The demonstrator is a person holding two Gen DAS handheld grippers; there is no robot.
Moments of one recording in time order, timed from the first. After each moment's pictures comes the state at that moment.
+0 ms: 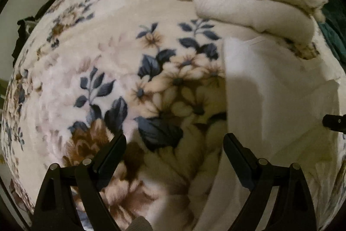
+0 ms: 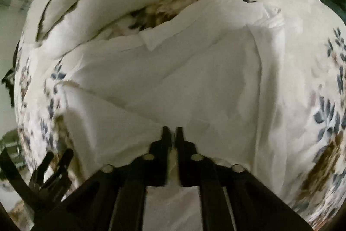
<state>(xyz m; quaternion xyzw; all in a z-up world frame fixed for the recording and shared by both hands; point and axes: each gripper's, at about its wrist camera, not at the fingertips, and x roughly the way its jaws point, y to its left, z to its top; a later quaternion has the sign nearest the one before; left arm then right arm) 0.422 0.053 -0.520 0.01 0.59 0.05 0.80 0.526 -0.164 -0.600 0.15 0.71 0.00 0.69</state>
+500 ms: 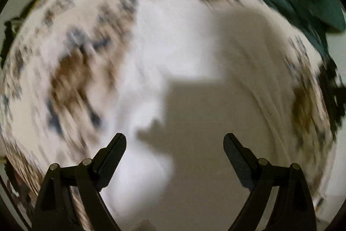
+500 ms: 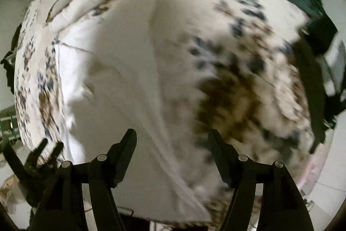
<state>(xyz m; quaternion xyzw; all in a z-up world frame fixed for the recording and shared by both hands) 0.249 -0.079 -0.461 -0.01 0.65 -0.04 0.76 0.364 -0.349 -0.486 0.12 0.73 0.00 0.67</state>
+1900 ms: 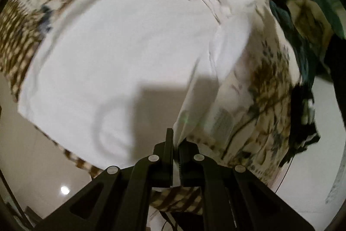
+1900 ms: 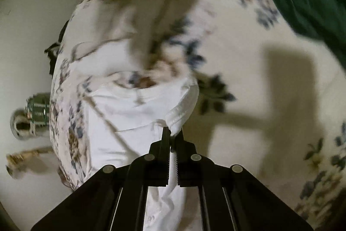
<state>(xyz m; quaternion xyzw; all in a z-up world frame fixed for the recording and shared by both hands) 0.092 -0.141 -0.458 -0.27 0.64 0.06 0.72 0.592 -0.296 -0.552 0.15 0.65 0.19 0.72</state>
